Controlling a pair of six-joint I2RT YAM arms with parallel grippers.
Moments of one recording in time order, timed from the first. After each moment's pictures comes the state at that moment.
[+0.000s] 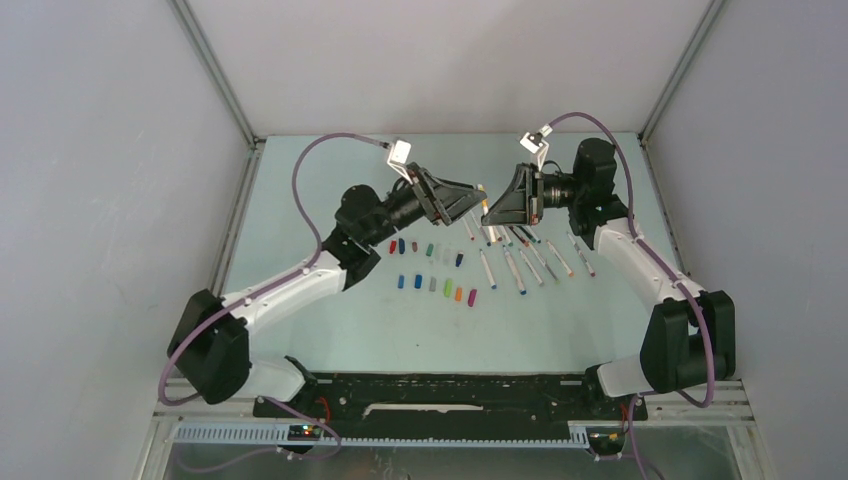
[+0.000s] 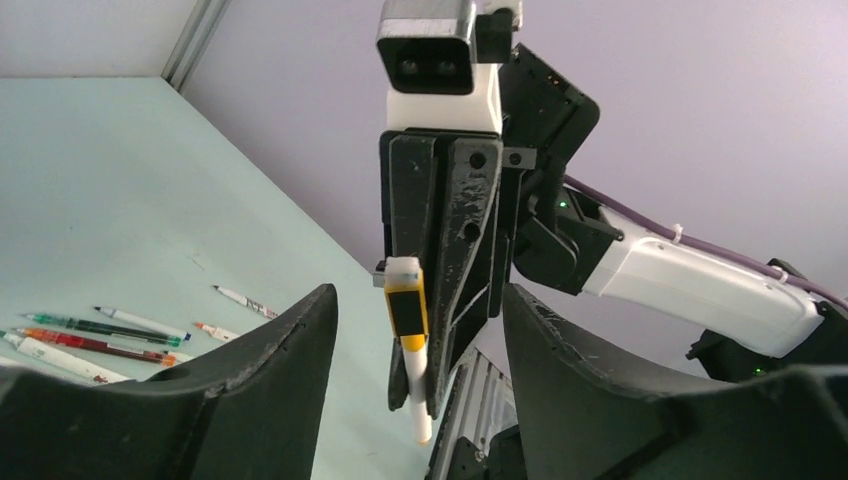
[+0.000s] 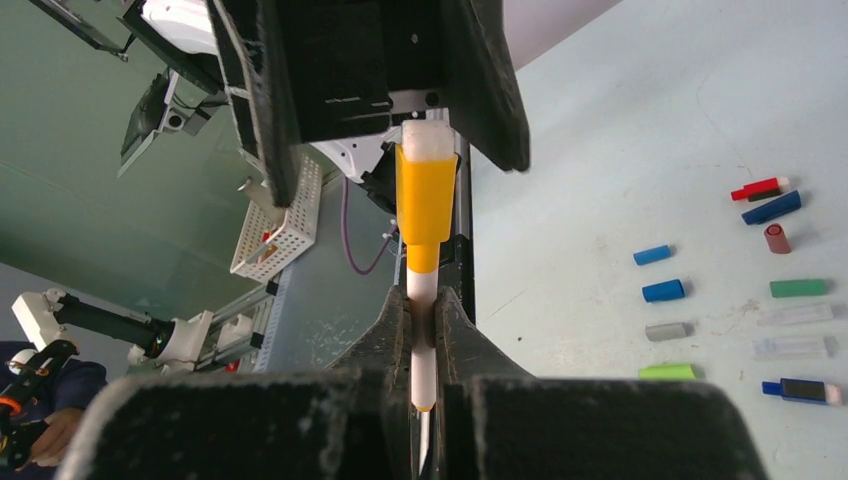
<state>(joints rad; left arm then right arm) -0.70 1.36 0.95 0.67 0.35 -0.81 0.22 1.42 1.06 0.27 -1.44 0.61</state>
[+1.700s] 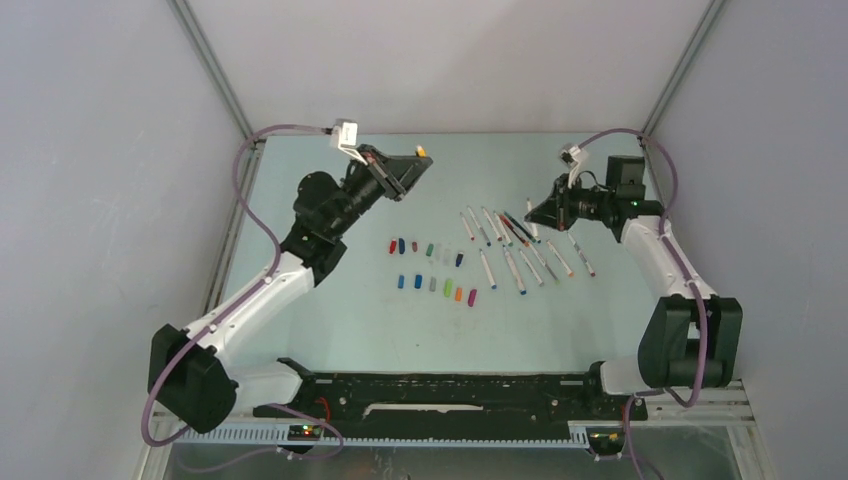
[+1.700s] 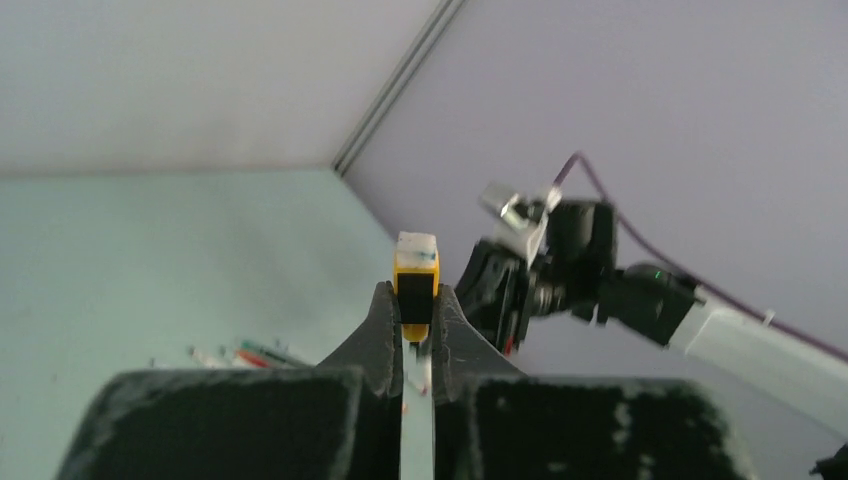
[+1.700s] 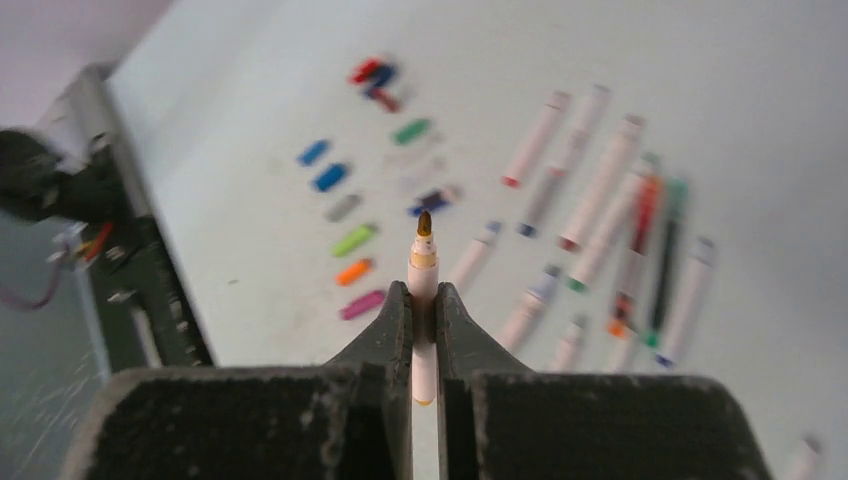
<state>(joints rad) -0.53 1.22 0.98 0.52 0.23 -0.70 0.01 1.41 1.06 -0.35 -1.05 -0.17</state>
